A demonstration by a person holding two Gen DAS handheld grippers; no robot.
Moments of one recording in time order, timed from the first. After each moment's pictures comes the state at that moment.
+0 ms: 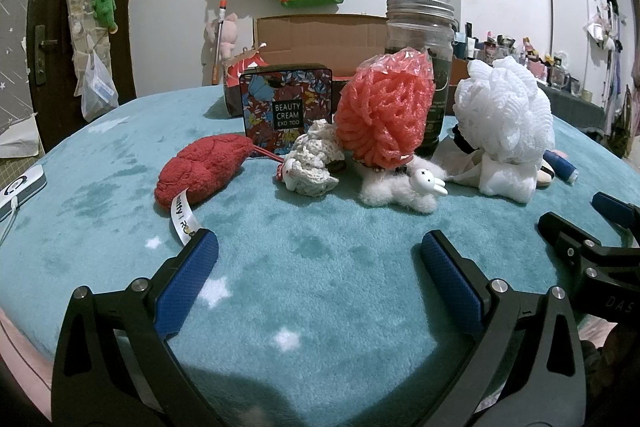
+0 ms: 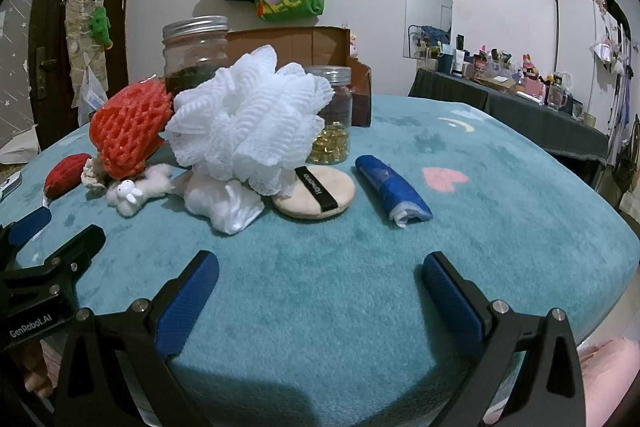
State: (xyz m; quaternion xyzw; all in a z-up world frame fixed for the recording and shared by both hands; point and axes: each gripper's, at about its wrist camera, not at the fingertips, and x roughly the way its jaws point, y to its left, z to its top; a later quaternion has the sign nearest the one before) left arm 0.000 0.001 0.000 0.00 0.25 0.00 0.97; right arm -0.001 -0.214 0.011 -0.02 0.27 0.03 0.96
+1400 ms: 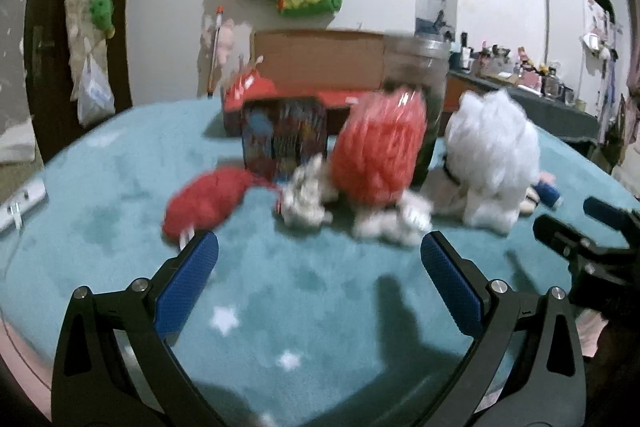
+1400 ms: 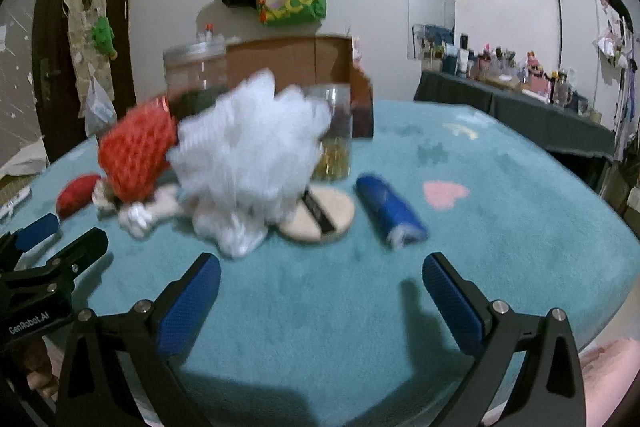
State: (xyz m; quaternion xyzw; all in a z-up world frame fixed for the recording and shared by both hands) left arm -0.001 0.000 0.025 -0.01 0.25 -0.01 0.97; right arm 0.003 -0.223 0.028 -0.01 0.26 0.05 0.96
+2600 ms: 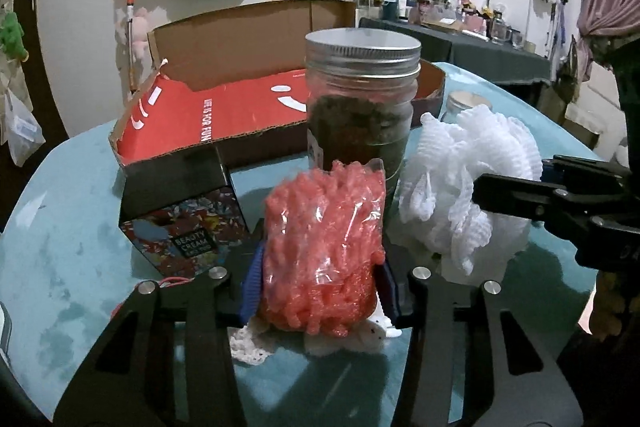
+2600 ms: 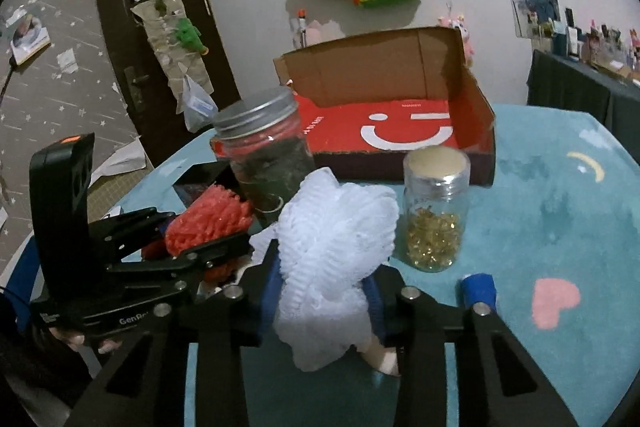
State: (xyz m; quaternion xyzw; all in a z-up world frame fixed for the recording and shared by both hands) left arm 0.094 -0.030 0.061 0.06 0.32 -0.14 0.93; right arm 0.085 -0.218 0.071 0.04 0.32 0.27 0.91
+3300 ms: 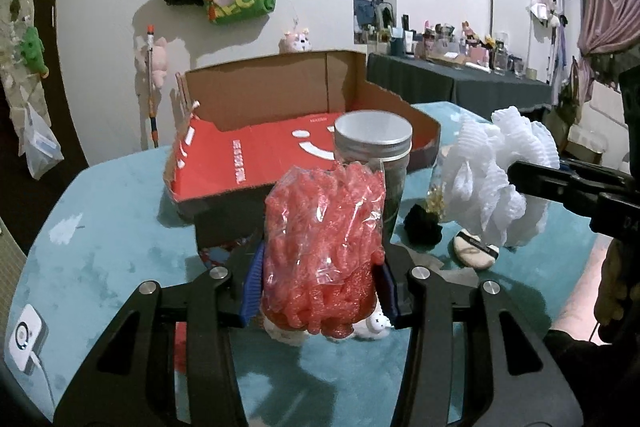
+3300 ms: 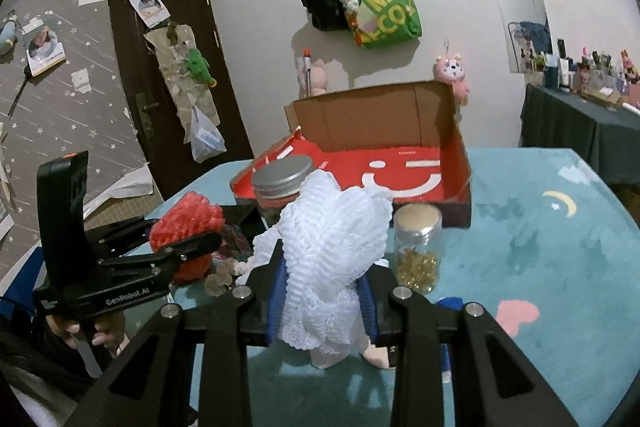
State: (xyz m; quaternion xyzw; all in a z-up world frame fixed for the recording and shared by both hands) left arm 0.055 -0.006 0.108 0.05 0.27 -0.13 0.95; right arm 0.056 -0.238 0.118 0.05 0.26 0.27 0.93
